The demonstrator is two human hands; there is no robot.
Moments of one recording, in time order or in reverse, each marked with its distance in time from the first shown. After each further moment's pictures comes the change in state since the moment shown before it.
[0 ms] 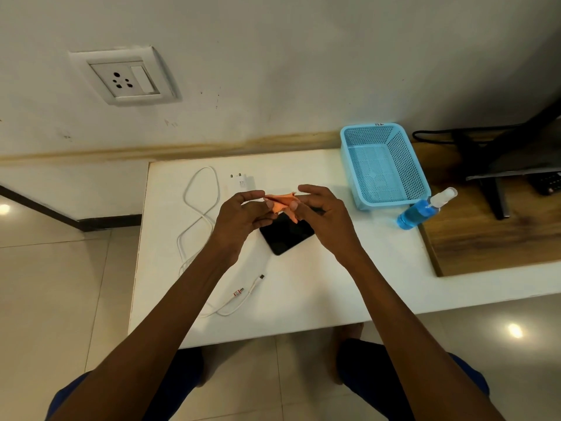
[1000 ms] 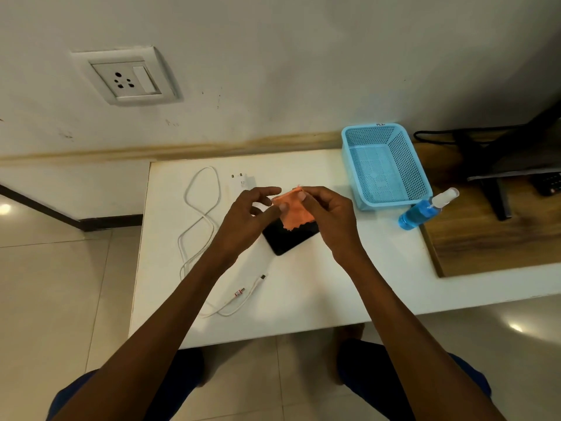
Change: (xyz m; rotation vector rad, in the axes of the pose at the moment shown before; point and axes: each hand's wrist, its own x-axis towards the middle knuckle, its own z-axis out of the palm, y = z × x) left_hand -0.003 0.002 0.000 0.527 -0.055 0.212; right_hand -0.002 -0.009 0.003 0.277 0.102 0.009
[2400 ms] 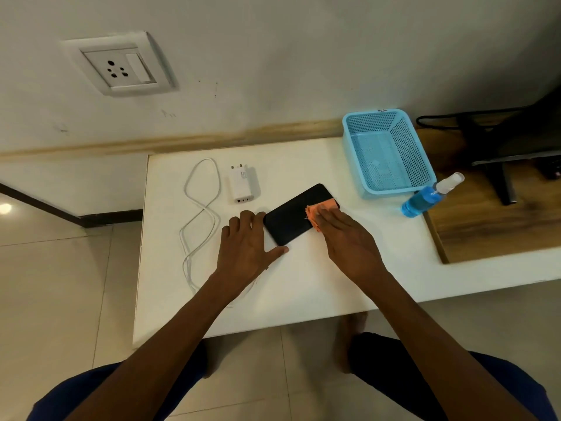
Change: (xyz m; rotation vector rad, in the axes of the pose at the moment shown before) left_hand -0.026 -0.070 0.021 1.068 0.077 0.160; right_hand -0.036 0.071 -0.042 -1.235 -0.145 -0.496
